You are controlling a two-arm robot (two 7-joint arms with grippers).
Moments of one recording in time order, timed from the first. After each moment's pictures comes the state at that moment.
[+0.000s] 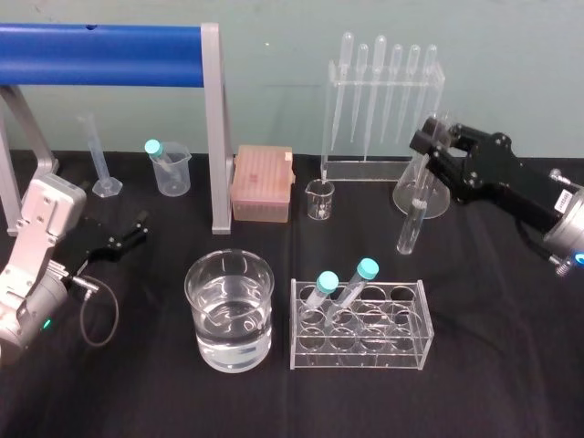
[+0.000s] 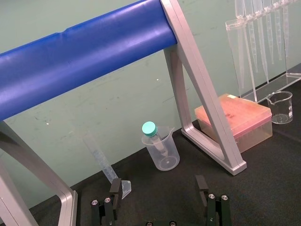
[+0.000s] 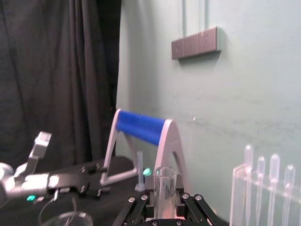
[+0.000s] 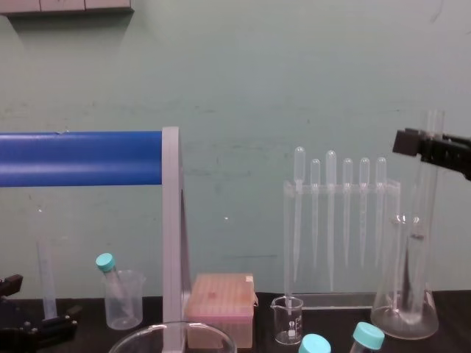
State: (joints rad) left arm -0.20 0.60 0.45 -1.41 -0.25 -0.12 0.03; right arm 0.30 0.62 -0.32 -1.52 0.76 -0.12 0.71
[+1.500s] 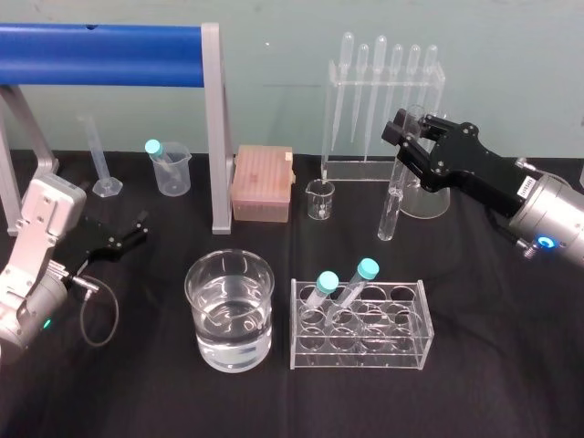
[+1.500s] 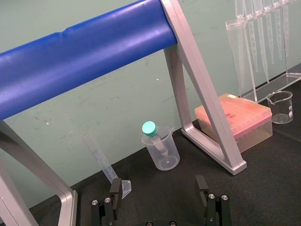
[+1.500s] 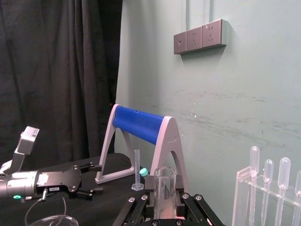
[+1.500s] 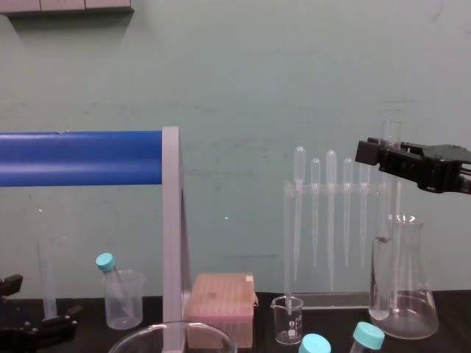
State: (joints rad) left arm -0.20 0.60 0.45 -1.41 -0.25 -0.12 0.03; right arm 0.41 0.54 -0.39 -1.39 0.70 -0.14 0.72
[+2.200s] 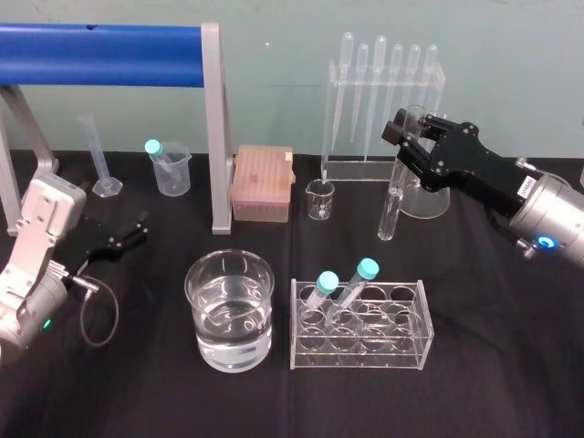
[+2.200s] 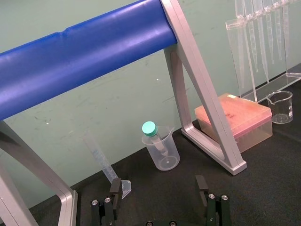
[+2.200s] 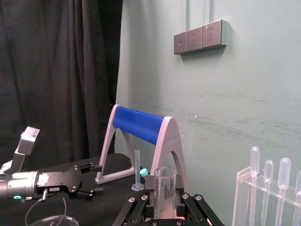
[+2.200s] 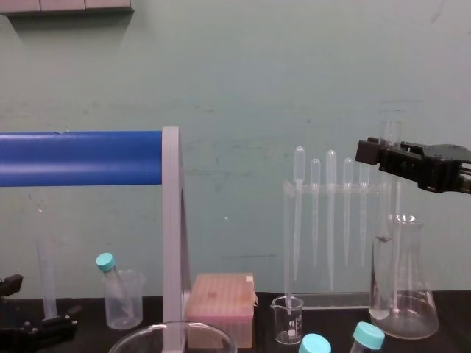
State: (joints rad) left arm -0.20 0.60 0.45 -1.41 -0.25 -0.12 0.03; right arm 0.41 0.54 -0.39 -1.39 0.70 -0.14 0.72
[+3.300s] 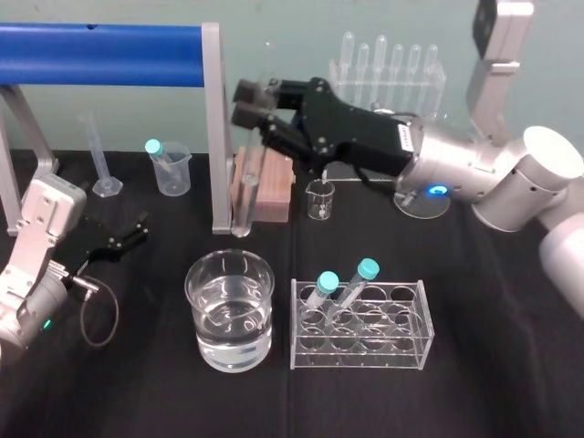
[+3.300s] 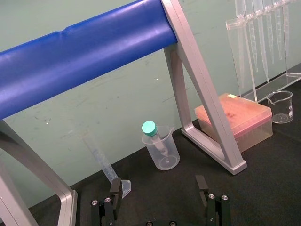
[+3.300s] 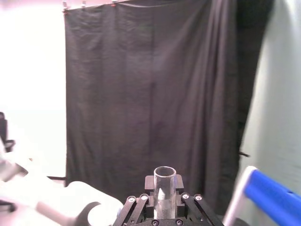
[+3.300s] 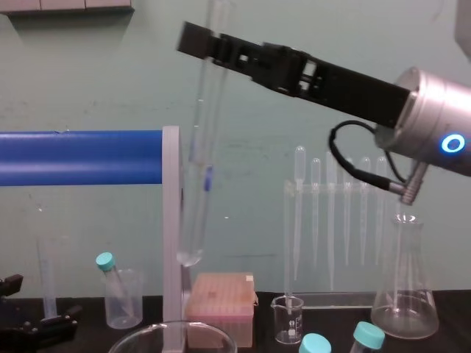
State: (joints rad) left arm -0.20 0.60 0.45 -1.41 -0.25 -0.12 0.03; right arm 0.71 0.33 -0.61 -1.22 0.84 -0.13 1.17
